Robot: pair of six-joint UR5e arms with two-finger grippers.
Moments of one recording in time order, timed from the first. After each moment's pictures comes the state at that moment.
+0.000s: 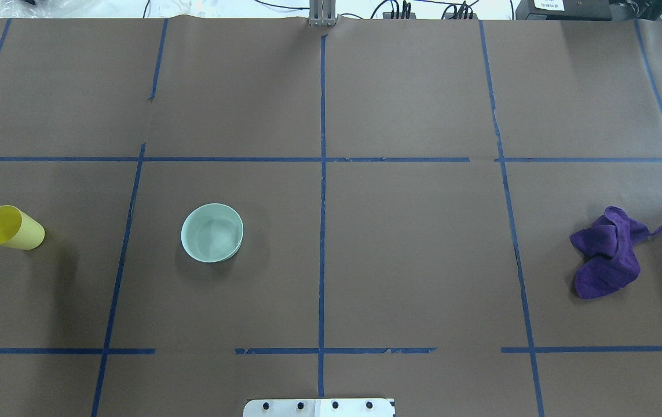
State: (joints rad) left arm -1.08 -1.30 -1.72 -2.60 -2.09 -0.51; right arm 1.59 -1.78 1.81 -1.31 2.45 -0.11
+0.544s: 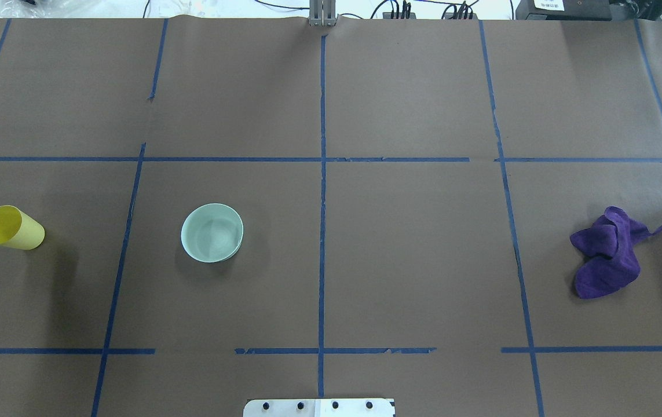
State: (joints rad) left arm -0.99 -1.31 -1.70 -2.60 -2.06 -0.60; right arm 1.59 -1.79 1.81 -1.30 2.45 -0.11
